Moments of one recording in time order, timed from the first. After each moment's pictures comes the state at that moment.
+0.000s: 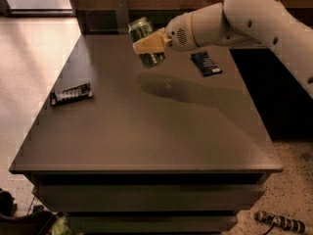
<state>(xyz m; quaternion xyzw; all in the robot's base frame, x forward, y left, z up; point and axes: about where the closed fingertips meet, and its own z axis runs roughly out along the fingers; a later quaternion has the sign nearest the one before) 0.662 0.015 0.940 -0.39 0.74 0.32 0.44</state>
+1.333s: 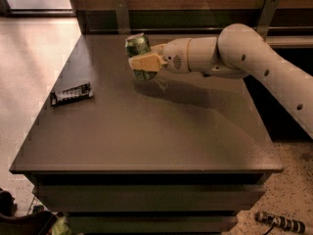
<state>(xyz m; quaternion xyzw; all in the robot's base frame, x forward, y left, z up) 0.660 0.028 0.899 -0.39 0.69 0.37 0.49</state>
